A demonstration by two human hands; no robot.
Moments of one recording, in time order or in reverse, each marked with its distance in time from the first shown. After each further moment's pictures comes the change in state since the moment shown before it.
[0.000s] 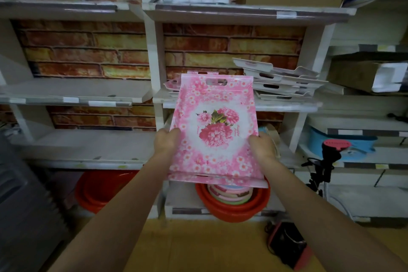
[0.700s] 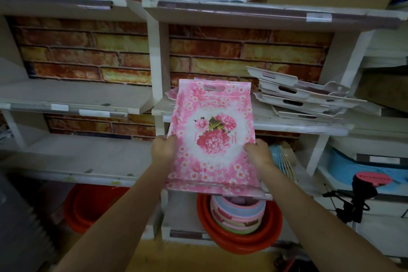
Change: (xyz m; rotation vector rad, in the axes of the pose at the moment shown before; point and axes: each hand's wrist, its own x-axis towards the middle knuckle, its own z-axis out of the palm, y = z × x) left_hand 0.147 0.007 0.051 -0.010 0.117 0.008; right_hand 0.149 -0.020 0.079 0.026 -0.126 0.031
